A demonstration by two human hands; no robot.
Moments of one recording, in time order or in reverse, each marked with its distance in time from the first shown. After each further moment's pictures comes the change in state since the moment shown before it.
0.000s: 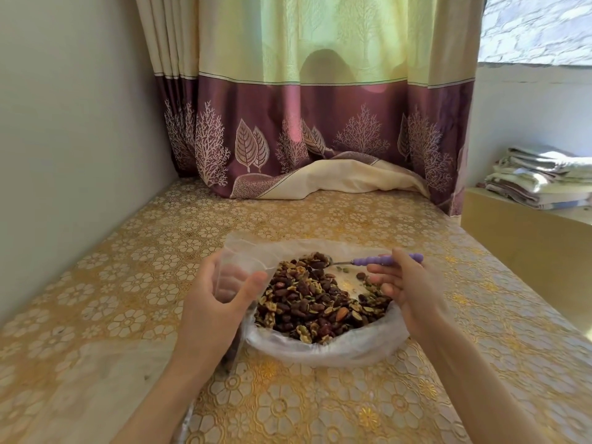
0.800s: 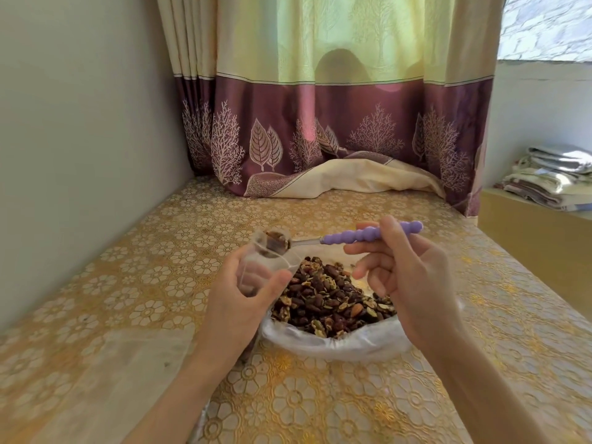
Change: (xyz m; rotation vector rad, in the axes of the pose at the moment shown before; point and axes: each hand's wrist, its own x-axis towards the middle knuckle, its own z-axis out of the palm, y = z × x) left_hand -0.001 0.001 0.005 0.029 -0.031 0.019; right_hand -0.057 -0.033 0.037 0.149 -0.342 -0.323
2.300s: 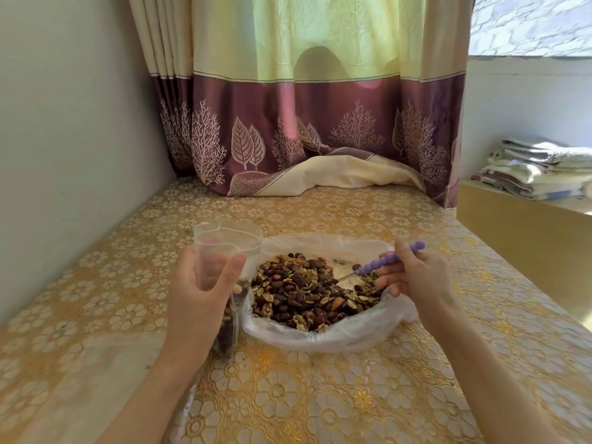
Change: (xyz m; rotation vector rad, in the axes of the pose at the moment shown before) left_hand -0.002 0.013 -0.011 -0.113 0.119 -0.026; right_hand 0.024 0.045 -0.082 -0.366 0.264 0.193
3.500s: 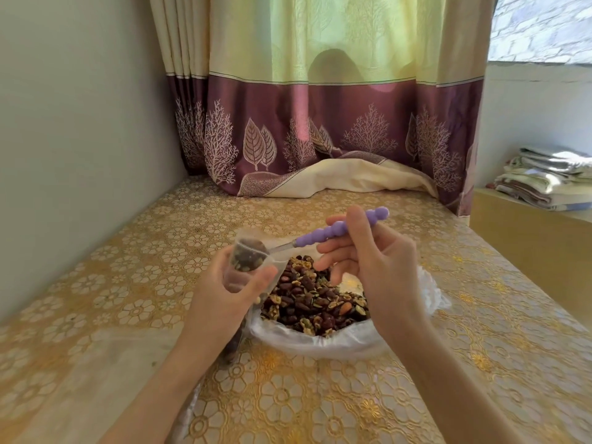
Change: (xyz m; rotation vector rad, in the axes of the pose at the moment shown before) left_hand 0.001 -0.005 0.007 0.109 -0.176 -0.031; right_hand -0.056 -0.066 0.067 0.307 -0.310 -0.307
